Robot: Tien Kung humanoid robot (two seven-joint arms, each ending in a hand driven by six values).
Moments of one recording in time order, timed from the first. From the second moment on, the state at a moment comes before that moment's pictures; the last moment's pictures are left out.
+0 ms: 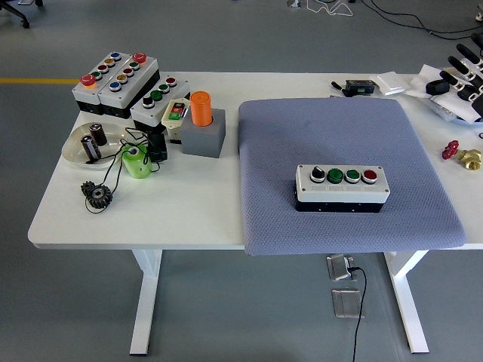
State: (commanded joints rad) left arm -0.16 0.00 -0.75 -0.18 -0.18 0.32 -0.12; right arm 0.60 -0.76 1.00 1.32 0.18 -0.07 0.01
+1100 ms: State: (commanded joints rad) left arm -0.16 0.00 -0.72 -0.18 -0.20 0.32 -0.12; right arm 0.58 -0.77 1.01 1.31 0.25 -0.10 0.03
